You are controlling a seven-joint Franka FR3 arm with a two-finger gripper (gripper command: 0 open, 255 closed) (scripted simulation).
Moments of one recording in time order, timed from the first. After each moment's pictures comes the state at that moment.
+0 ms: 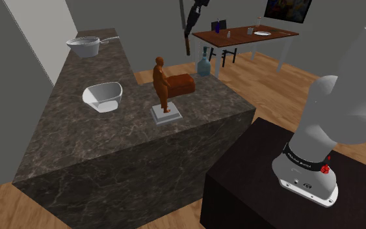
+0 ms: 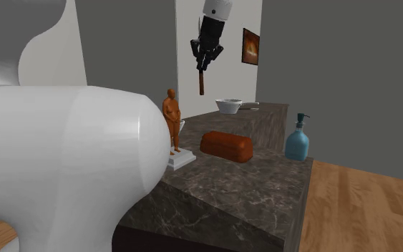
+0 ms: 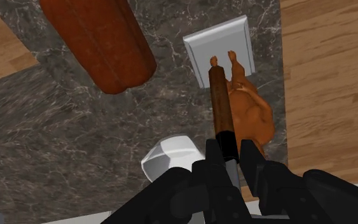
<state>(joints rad) 0.41 -0.07 -0.56 -1.78 0.36 1.92 -1.06</state>
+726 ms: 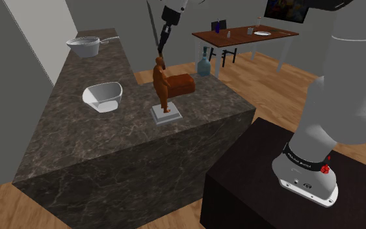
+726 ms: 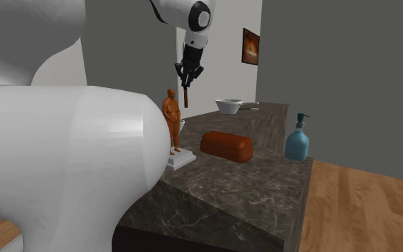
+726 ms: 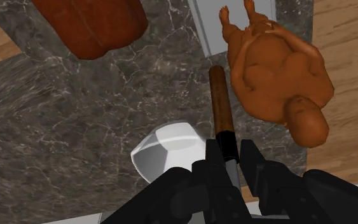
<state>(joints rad) 0.46 0.21 -0.50 -1.64 0.50 2.04 -1.02</state>
